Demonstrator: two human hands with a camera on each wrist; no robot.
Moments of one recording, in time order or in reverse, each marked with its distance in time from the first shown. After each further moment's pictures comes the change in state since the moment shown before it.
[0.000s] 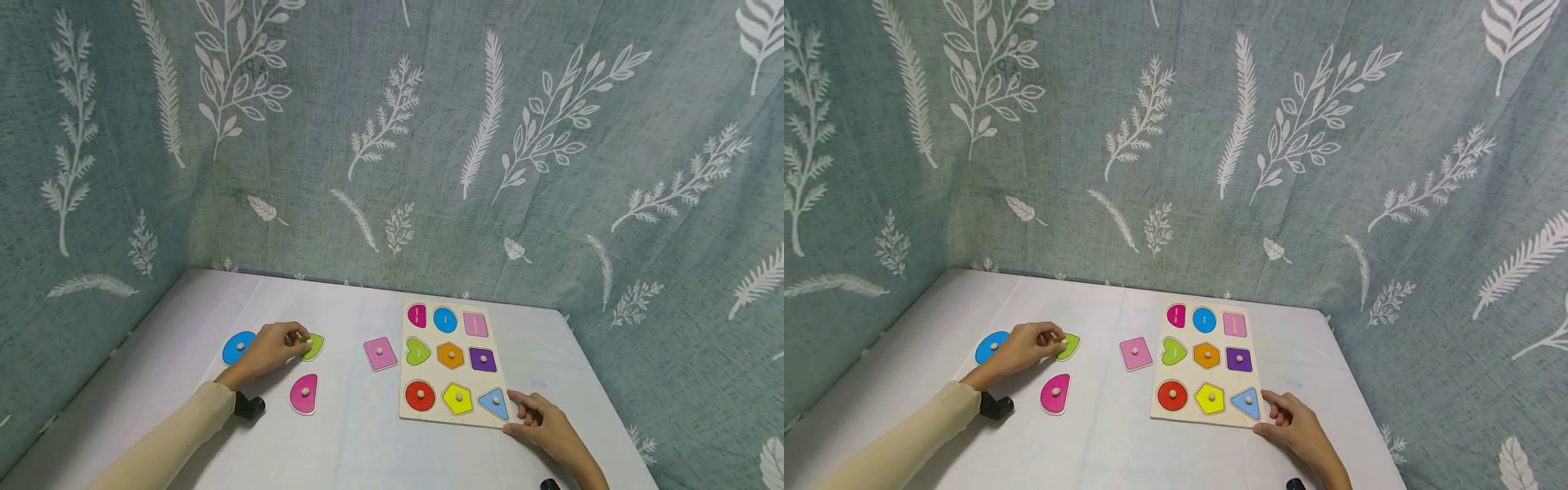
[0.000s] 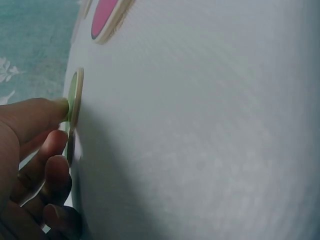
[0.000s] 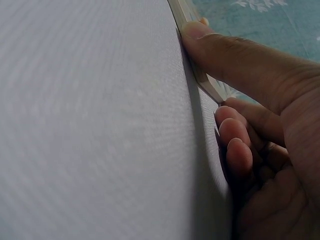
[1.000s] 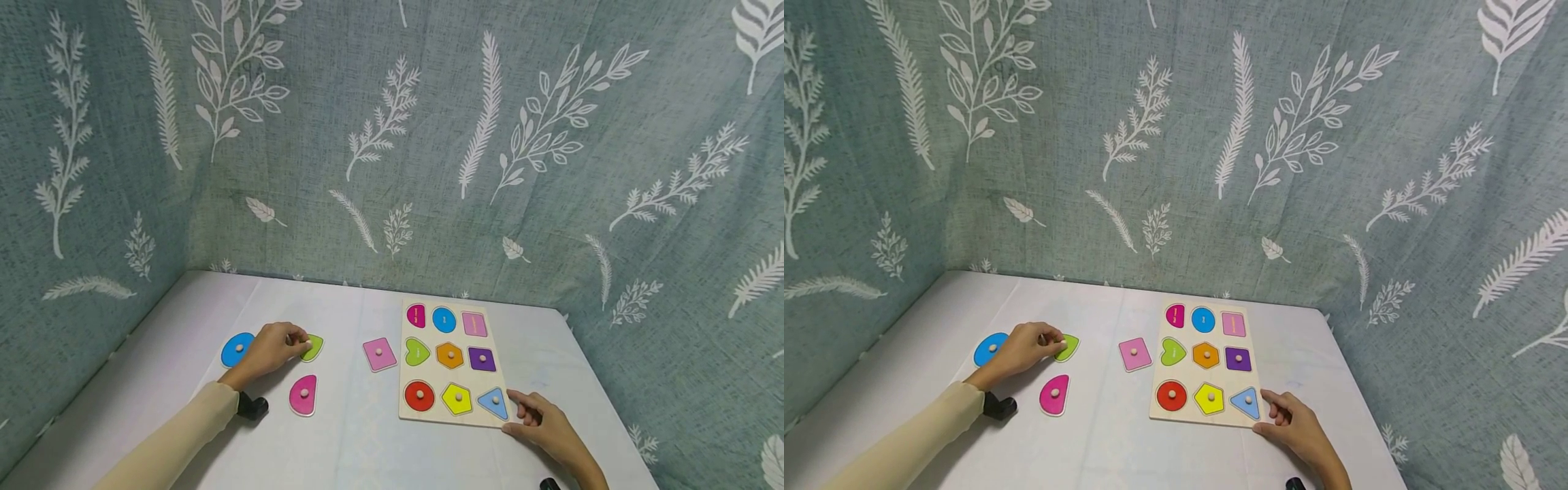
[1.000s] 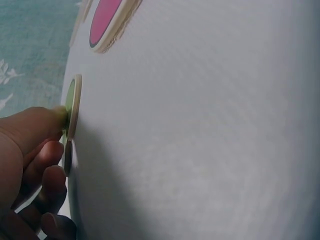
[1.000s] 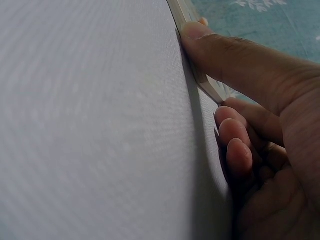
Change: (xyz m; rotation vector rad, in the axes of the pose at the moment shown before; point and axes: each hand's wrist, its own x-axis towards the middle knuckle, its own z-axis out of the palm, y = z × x) left_hand 0.003 0.005 0.004 0.084 0.026 -0.027; right_hand -0.001 0.000 0.002 0.011 0.008 -0.009
